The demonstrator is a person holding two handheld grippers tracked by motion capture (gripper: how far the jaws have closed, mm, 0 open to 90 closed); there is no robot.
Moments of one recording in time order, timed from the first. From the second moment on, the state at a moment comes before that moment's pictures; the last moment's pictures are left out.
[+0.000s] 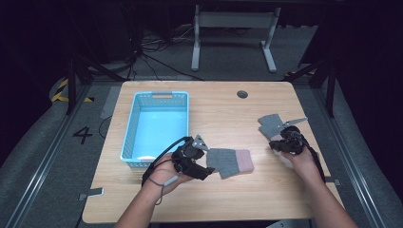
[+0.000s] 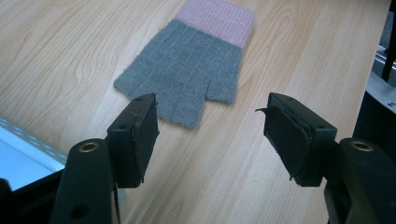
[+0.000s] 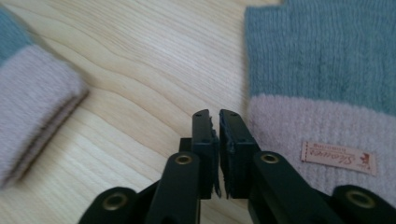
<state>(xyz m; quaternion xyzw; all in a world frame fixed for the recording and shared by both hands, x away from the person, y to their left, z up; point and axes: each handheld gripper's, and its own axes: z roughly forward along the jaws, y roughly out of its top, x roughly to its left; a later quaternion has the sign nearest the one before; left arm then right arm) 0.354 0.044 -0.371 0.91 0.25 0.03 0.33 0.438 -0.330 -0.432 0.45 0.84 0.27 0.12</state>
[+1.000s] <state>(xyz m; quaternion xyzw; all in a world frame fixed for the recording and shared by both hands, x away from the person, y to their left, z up) 0.357 0.050 -0.369 0.91 0.26 0.03 0.33 0.515 -0.347 -0.408 0.51 0.82 0.22 0.13</state>
